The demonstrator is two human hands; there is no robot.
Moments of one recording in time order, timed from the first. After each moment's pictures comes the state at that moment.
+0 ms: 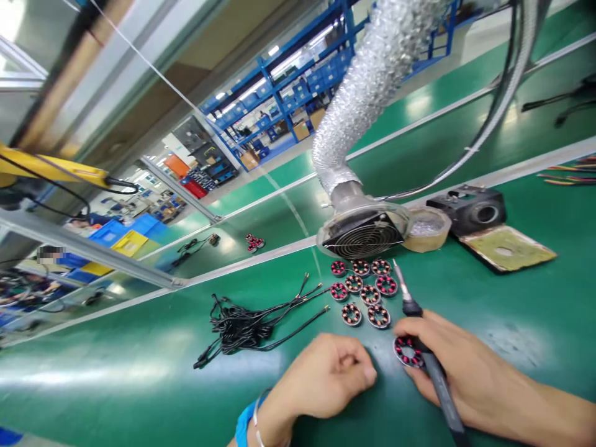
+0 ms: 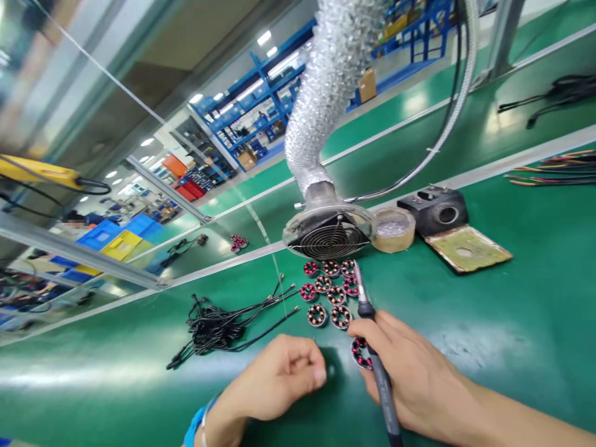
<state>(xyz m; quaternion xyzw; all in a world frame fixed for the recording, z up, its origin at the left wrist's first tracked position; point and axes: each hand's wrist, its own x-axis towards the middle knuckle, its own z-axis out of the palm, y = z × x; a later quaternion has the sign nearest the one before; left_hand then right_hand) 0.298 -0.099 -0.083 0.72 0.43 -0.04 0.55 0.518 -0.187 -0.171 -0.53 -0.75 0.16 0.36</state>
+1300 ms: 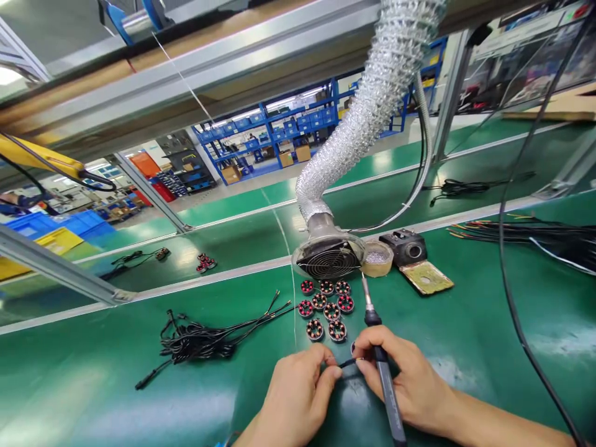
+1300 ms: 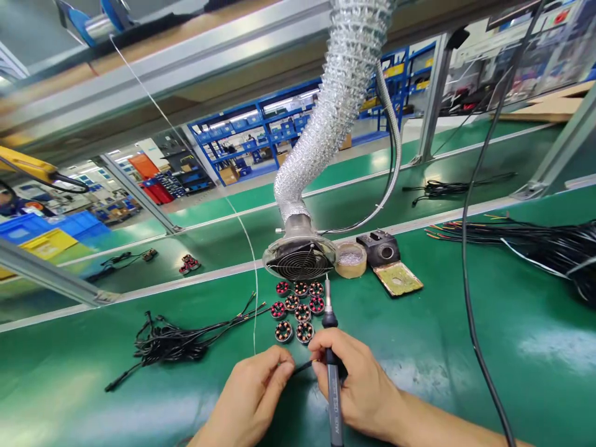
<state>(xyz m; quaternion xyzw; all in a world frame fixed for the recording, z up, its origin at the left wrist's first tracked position) 0.311 -0.127 -0.086 0.85 0.40 0.11 0.33 0.507 -0.192 -0.128 -0.48 -0.68 0.20 0.51</state>
